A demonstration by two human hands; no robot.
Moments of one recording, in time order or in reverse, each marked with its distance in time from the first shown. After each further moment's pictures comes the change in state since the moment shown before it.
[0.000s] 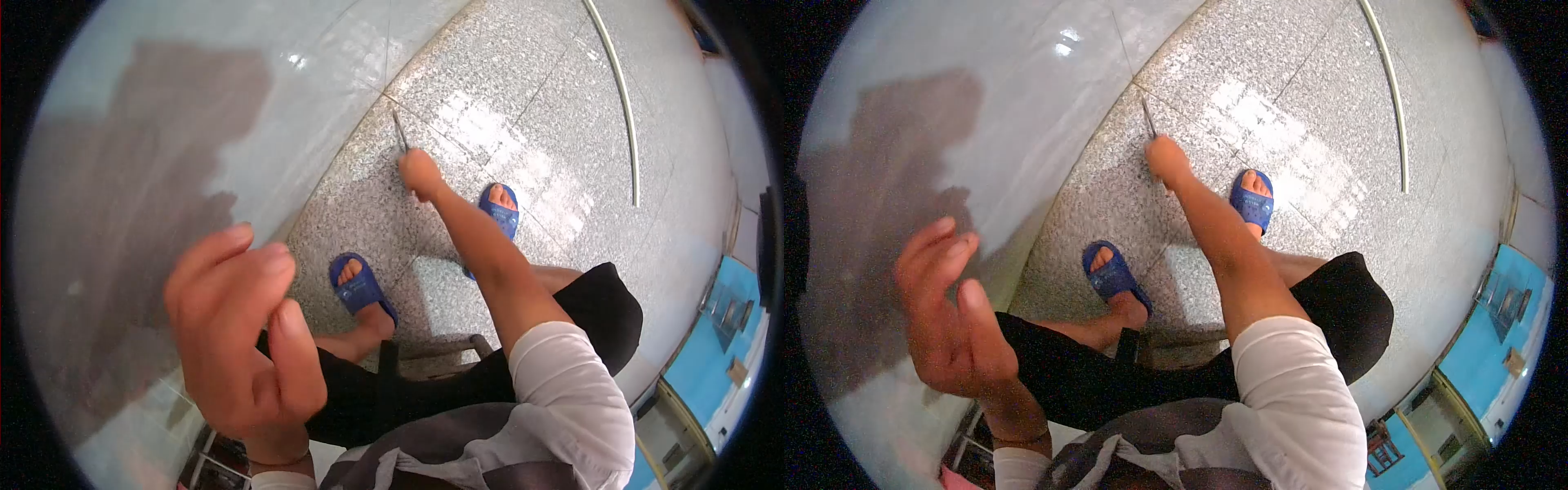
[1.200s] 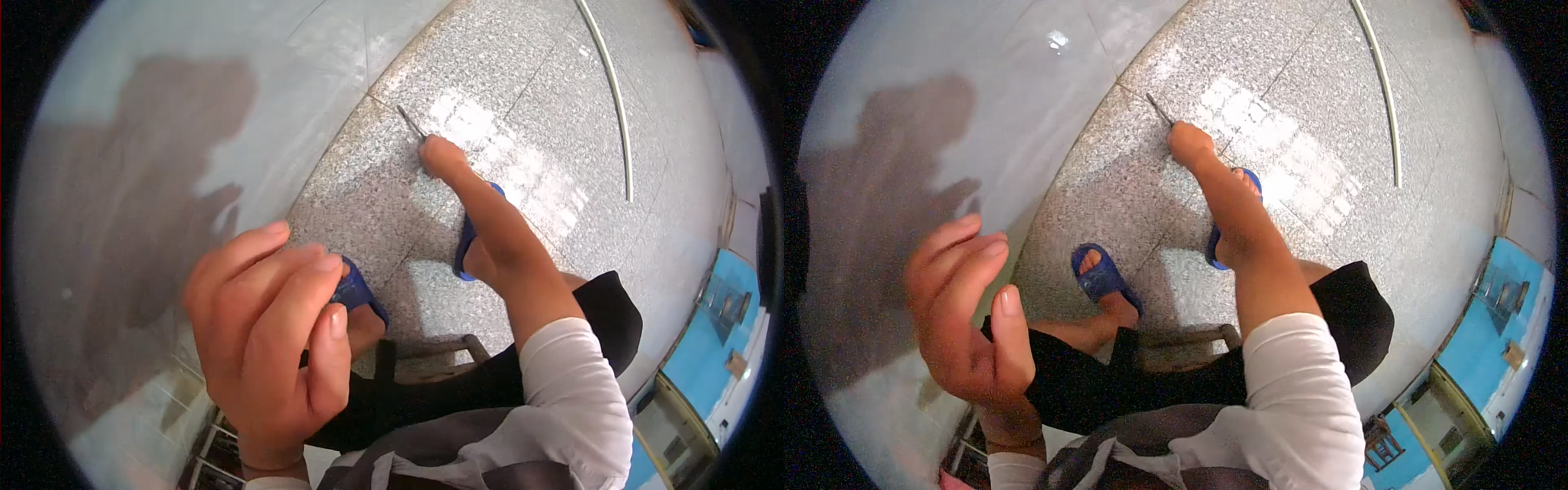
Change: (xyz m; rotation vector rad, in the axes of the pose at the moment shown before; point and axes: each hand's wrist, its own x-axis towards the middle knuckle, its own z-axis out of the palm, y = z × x) left_hand 0.010 0.016 0.016 -0.012 -0.181 0.117; right_hand 0.001 0.071 -0.022 -0.007 0.222 0.234
